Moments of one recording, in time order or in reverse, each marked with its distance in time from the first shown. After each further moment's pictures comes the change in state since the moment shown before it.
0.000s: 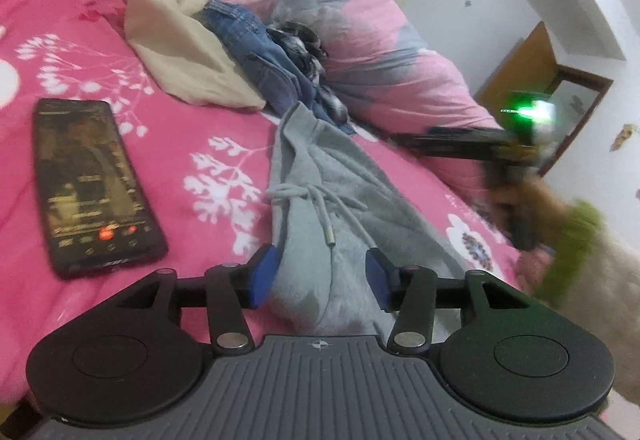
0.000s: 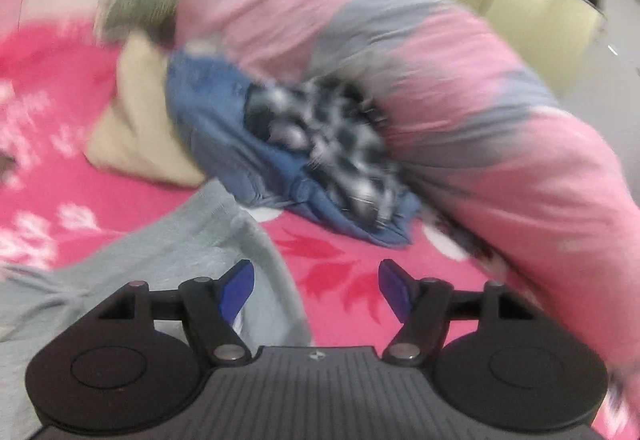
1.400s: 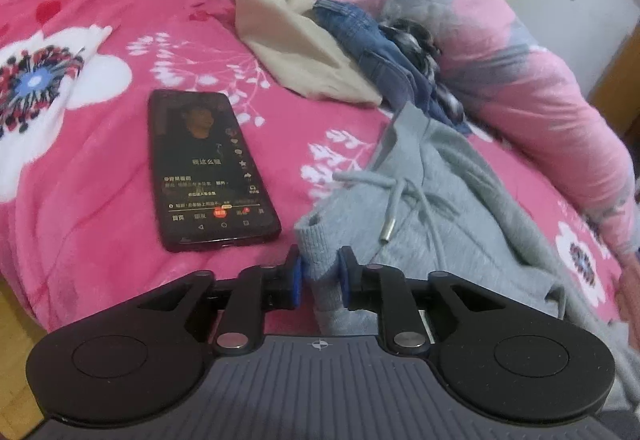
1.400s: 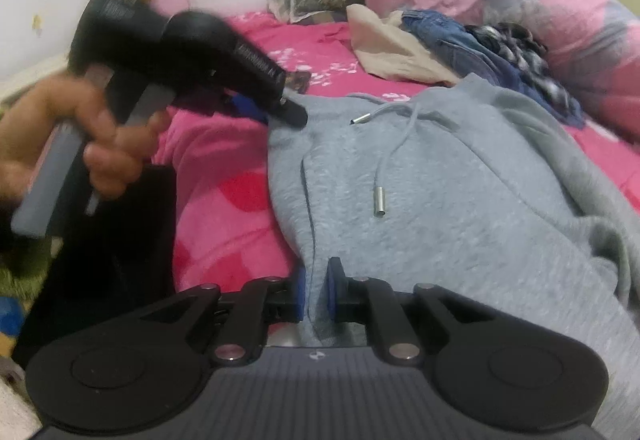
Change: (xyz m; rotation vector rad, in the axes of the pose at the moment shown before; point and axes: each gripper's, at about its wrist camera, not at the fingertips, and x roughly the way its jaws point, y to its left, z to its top) left arm 0.002 0.000 0.001 -0.021 0.013 0.375; right arm -0.154 0.182 -0.133 0.102 0.041 0.422
